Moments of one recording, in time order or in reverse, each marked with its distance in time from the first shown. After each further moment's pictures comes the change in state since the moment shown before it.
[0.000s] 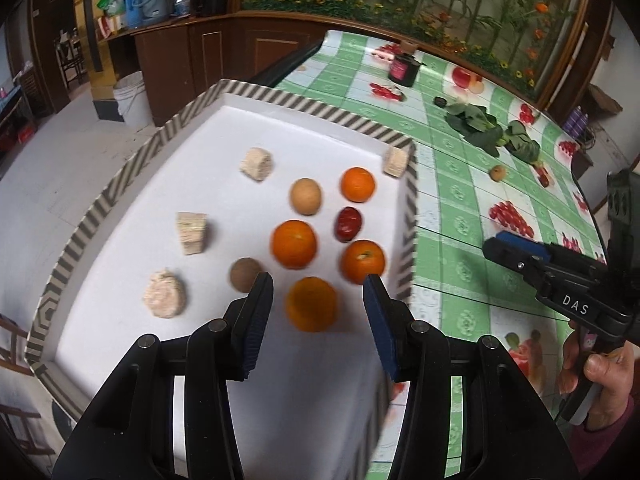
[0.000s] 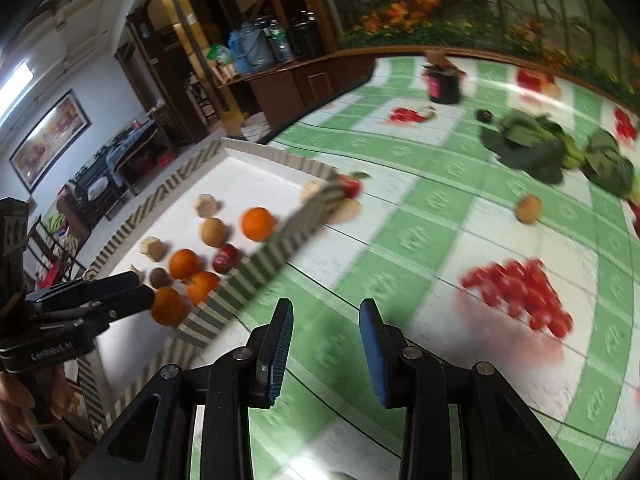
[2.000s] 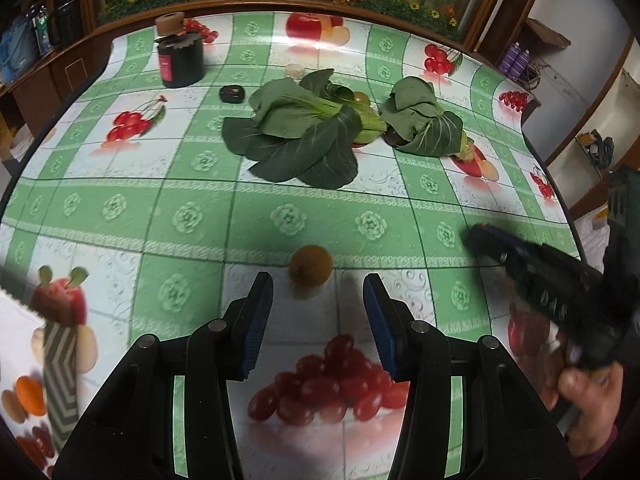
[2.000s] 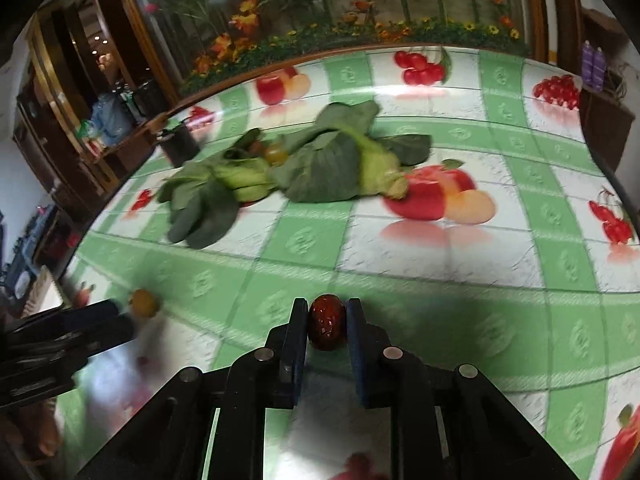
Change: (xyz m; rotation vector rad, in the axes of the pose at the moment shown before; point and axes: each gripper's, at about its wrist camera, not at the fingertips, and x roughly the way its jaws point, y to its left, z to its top) left arm 0.151 -0.243 0.112 0.229 0.110 -0.201; right arm -0.051 -0.254 0.028 0.273 -0.086 -0.280
